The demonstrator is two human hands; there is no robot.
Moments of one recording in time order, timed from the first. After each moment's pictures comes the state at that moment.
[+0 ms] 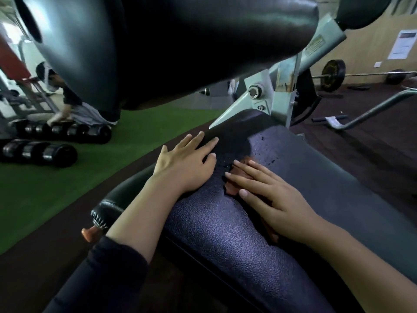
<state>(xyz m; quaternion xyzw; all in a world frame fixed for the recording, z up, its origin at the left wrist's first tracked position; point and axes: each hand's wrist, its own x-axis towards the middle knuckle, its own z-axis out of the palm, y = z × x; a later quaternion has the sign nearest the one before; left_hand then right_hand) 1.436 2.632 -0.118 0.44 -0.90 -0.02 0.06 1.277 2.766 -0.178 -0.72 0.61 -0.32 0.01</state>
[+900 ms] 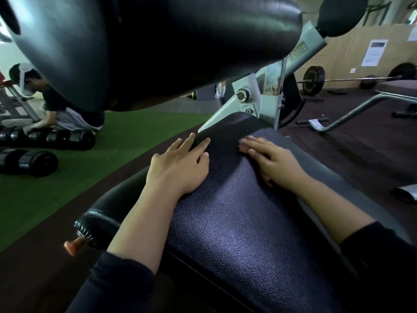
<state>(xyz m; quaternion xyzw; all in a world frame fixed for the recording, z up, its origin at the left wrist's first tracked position) 1.430 2.631 -0.124 0.45 -0.89 -0.02 0.11 1.214 2.705 -0.166 -0.61 0.69 -0.39 0.01</state>
